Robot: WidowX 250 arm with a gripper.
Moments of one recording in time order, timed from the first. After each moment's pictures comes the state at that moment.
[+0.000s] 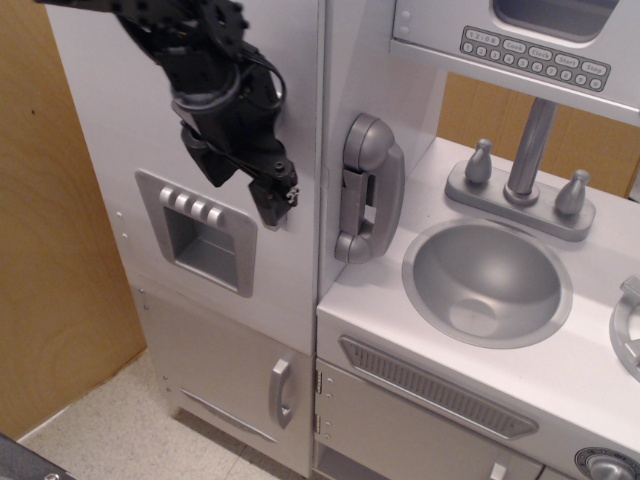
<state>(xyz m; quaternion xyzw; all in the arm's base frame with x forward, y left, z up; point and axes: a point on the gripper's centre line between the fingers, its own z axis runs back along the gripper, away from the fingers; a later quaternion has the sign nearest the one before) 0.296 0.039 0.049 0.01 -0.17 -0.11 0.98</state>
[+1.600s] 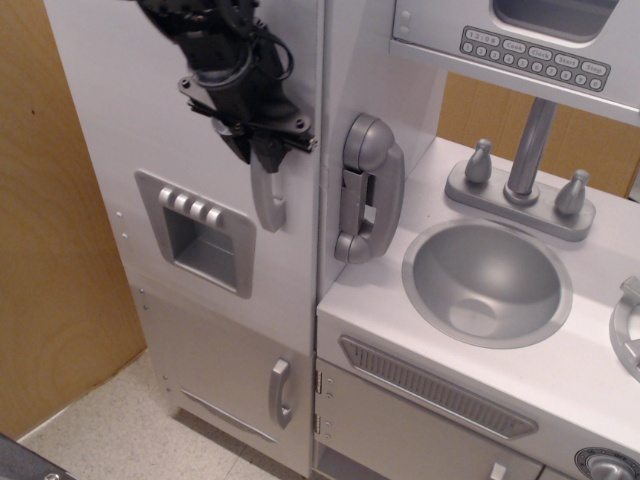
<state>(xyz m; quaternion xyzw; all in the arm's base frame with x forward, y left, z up) 0.321 0.072 0.050 0.01 -0.21 0.00 0.98</state>
